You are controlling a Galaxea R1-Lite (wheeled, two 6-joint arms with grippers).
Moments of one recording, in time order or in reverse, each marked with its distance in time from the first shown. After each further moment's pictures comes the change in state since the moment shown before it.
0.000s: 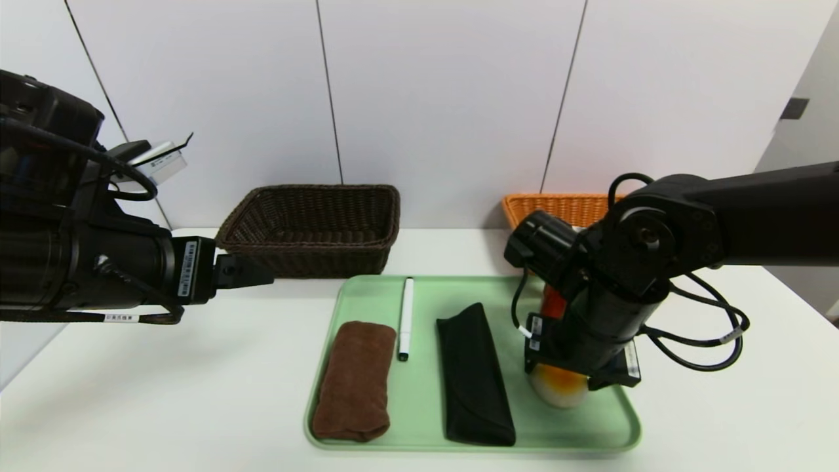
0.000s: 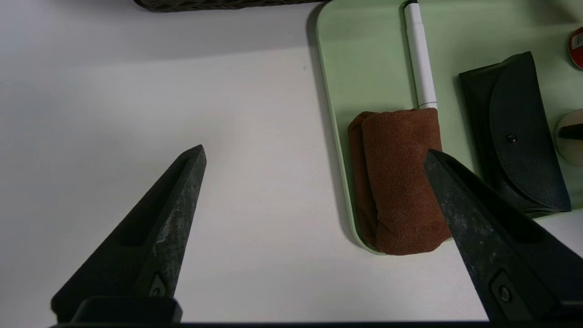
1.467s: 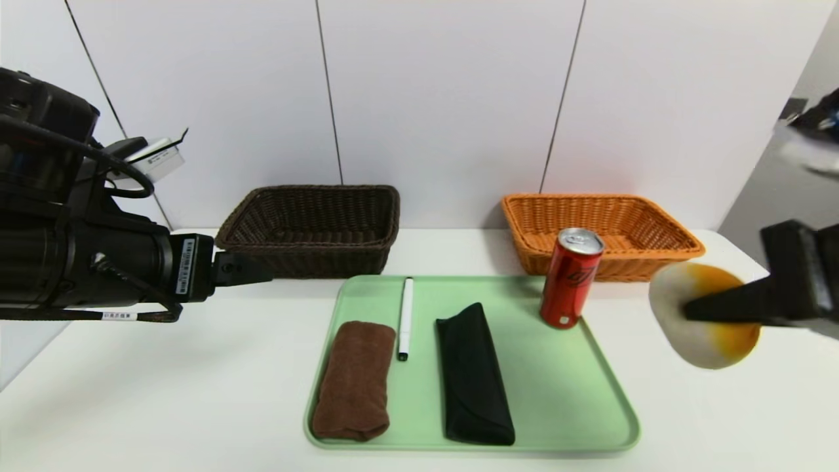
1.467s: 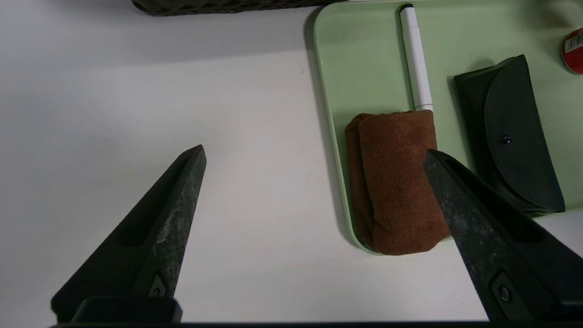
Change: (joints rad) left arm 0.002 -0.003 -0.005 -0.001 -0.003 -0.003; right arm 0.026 -0.624 0.004 0.058 0.037 -0.179
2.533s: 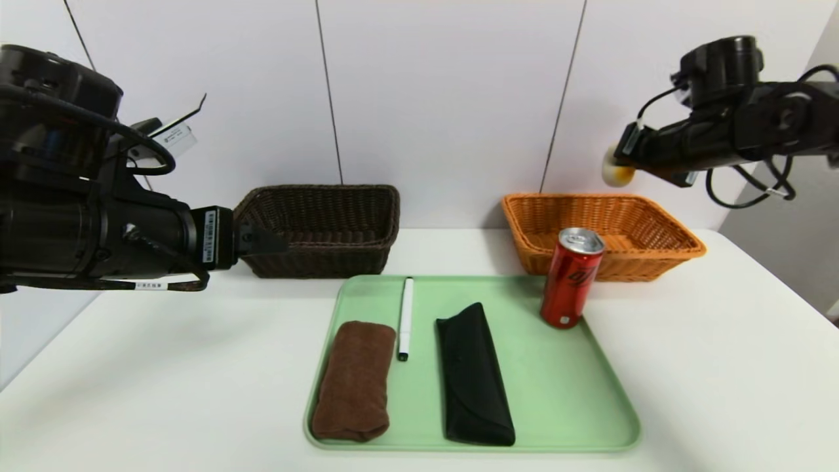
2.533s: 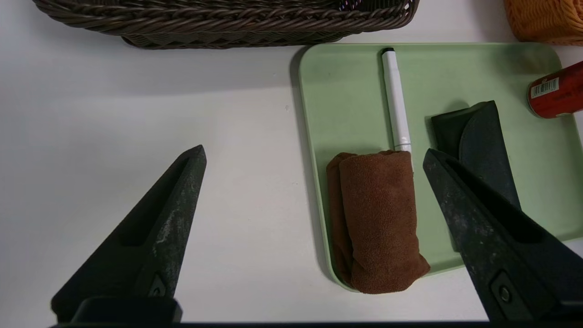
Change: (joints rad) left arm -0.001 0.060 -0.052 -0.061 -0.009 -0.057; right arm -0.571 0.676 -0.394 -0.618 0.035 -0.261
